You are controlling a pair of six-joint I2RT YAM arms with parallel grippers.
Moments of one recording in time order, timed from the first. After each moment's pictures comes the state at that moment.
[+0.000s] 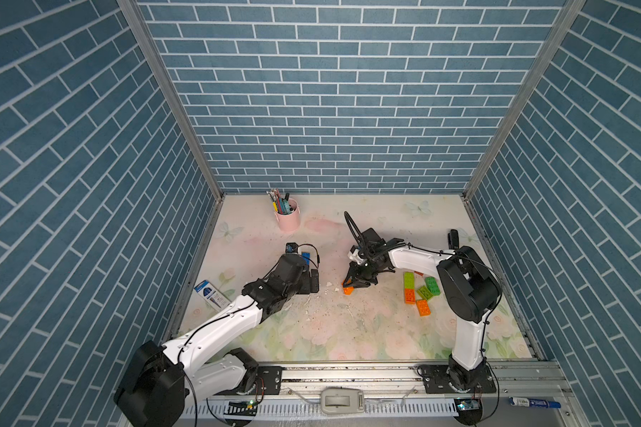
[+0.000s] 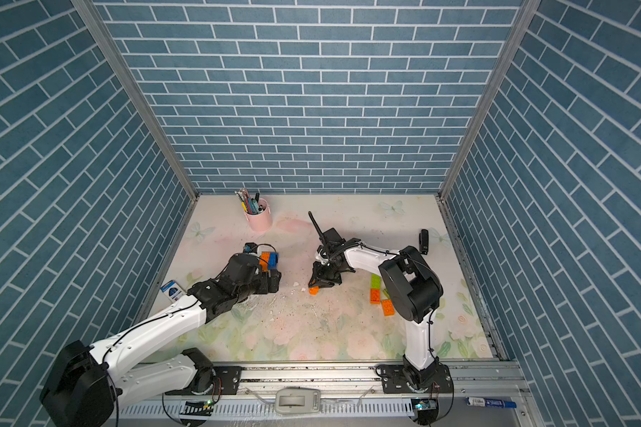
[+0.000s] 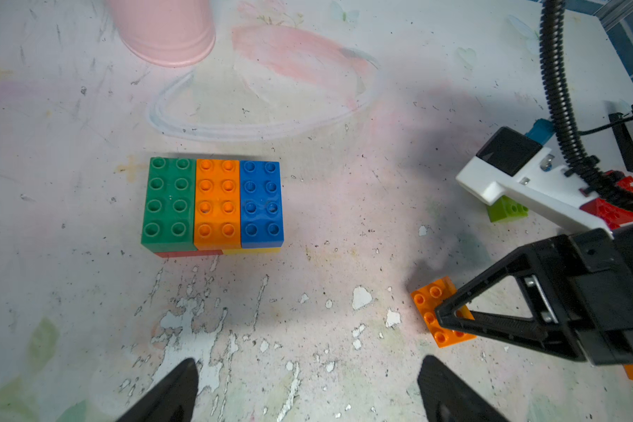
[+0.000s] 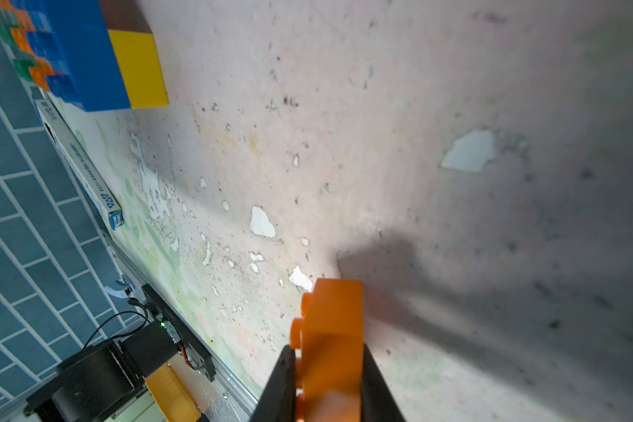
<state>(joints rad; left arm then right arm) -0.63 1.10 0.66 -0.35 -0.17 -0.53 0.68 1.94 1.25 -0.57 -0.58 0.56</state>
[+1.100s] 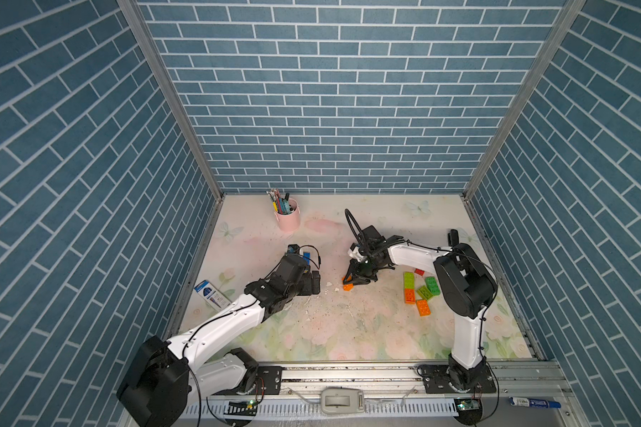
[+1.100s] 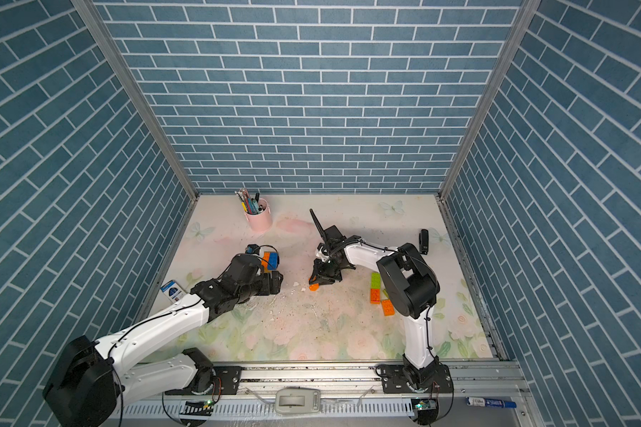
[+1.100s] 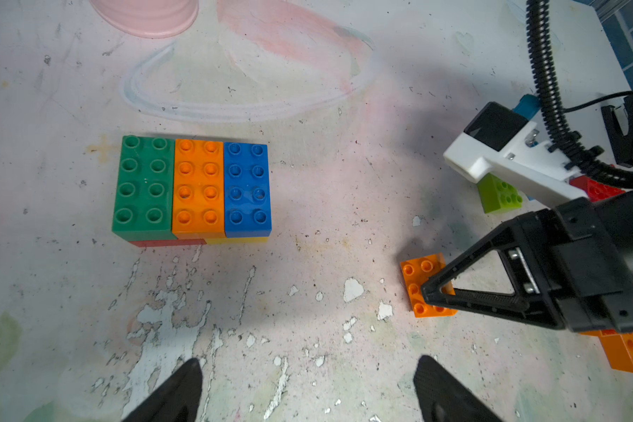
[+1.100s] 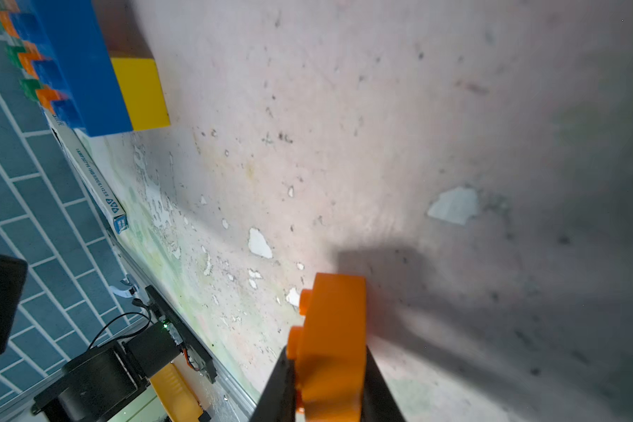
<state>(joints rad) -0.63 1.13 0.65 -0.33 -0.13 -0.56 0.65 1.99 1.30 -0.58 -0.59 0.54</state>
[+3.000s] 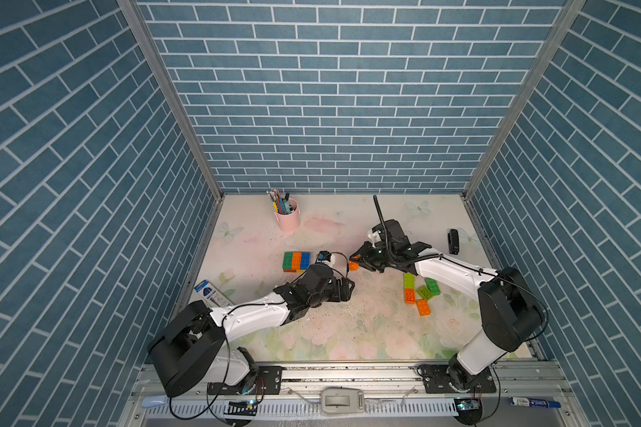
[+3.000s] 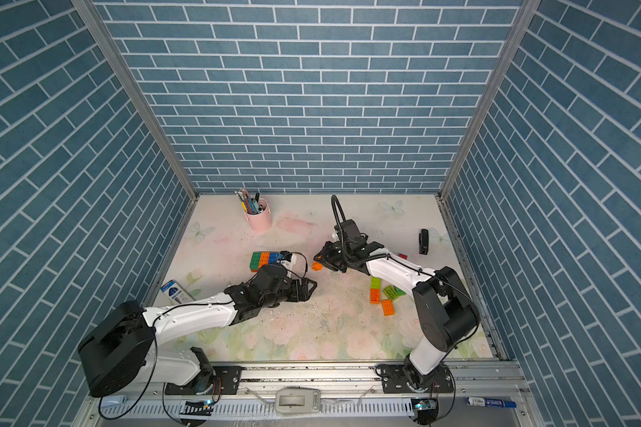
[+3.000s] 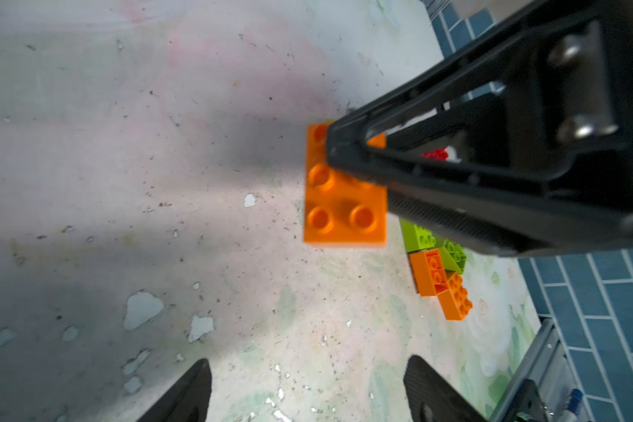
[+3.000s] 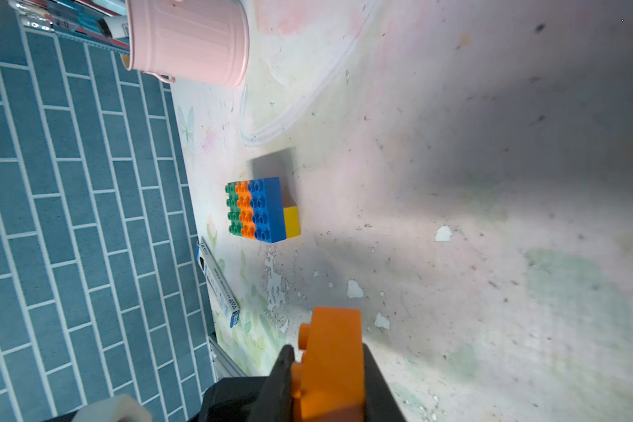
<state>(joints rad) -0.84 1.37 0.63 0.13 0.03 -0.76 0.66 1.64 1.06 -0.20 -0.44 1.00</state>
